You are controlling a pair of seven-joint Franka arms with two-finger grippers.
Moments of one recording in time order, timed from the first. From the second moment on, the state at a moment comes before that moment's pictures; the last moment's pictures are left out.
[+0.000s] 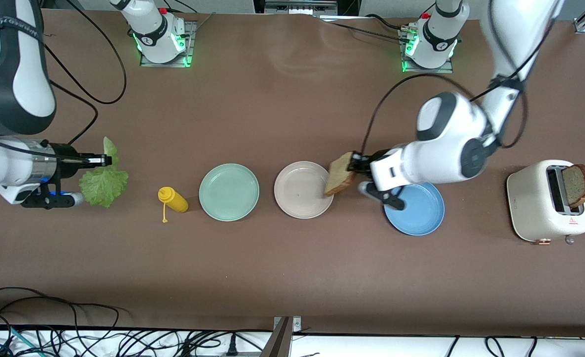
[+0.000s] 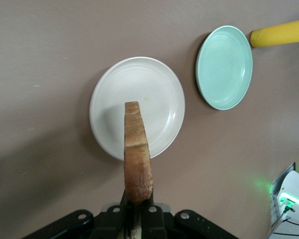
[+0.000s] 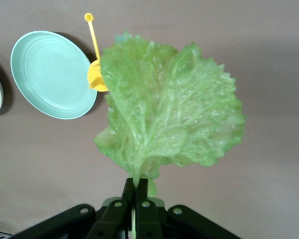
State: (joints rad) left arm -0.01 0.56 -0.47 -1.59 -0.41 2.02 0.07; right arm -0.04 0.46 0.13 -1.29 0.10 1.38 0.12
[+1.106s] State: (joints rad) left arm -0.06 0.80 -0.47 -1.55 -0.74 2.19 0.26; right arm 0.01 0.42 0.34 -1.26 0.10 1.42 0.56
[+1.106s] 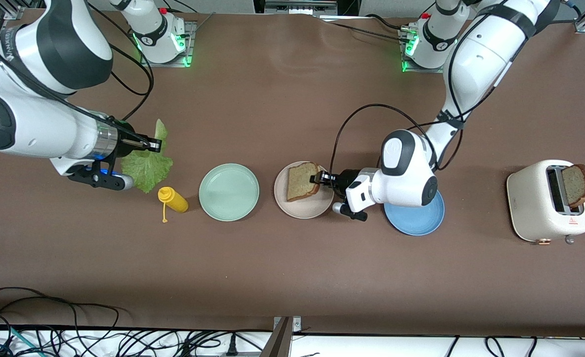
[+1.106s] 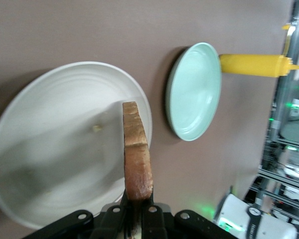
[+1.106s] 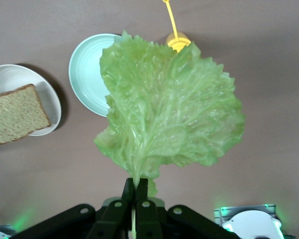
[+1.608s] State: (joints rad) left arm -0.03 0.81 -0.46 -1.54 -0.75 2.19 0.30; right arm 0.09 0.46 0.35 -1.27 0.10 1.51 0.70
